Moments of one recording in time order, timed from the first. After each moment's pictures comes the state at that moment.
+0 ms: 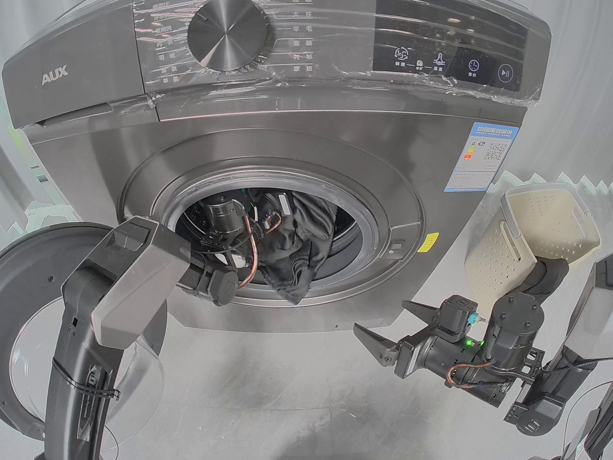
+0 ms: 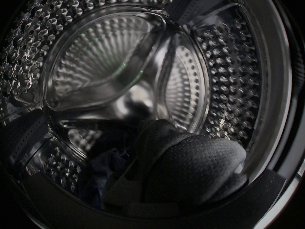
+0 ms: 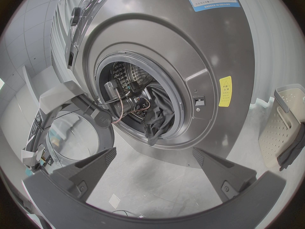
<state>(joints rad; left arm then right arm) -0.42 2.53 -1.62 -1.16 0.06 -0.12 0.74 1.95 -0.29 -1.52 -0.11 0.21</state>
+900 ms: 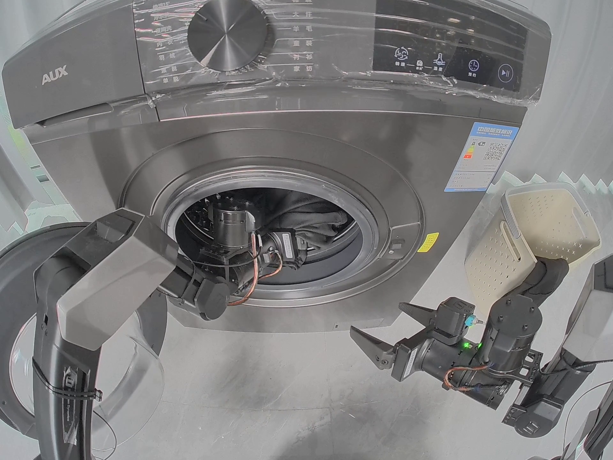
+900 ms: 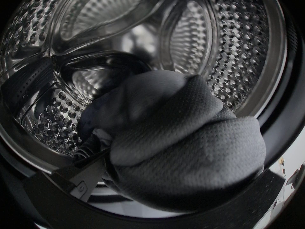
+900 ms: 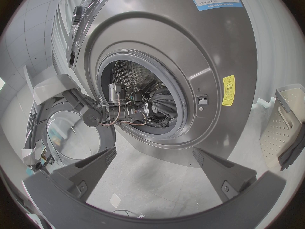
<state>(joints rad) -0.45 2.39 -1.37 -0.83 0.03 -0.25 0.75 1.95 -0.29 -1.52 -0.11 0.21</state>
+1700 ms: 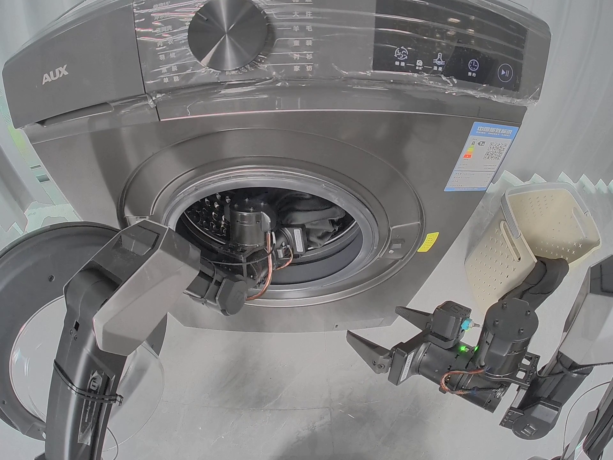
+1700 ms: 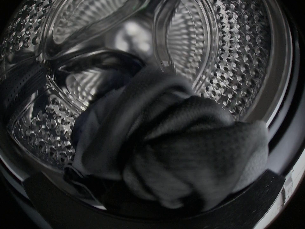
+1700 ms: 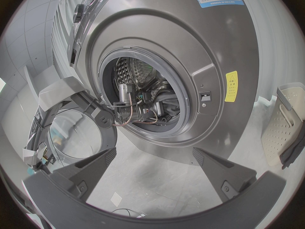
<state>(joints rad) -0.47 2.51 -1.57 -0.82 0.08 -0.20 0.77 1.97 -0.29 -1.52 -0.11 0.22</state>
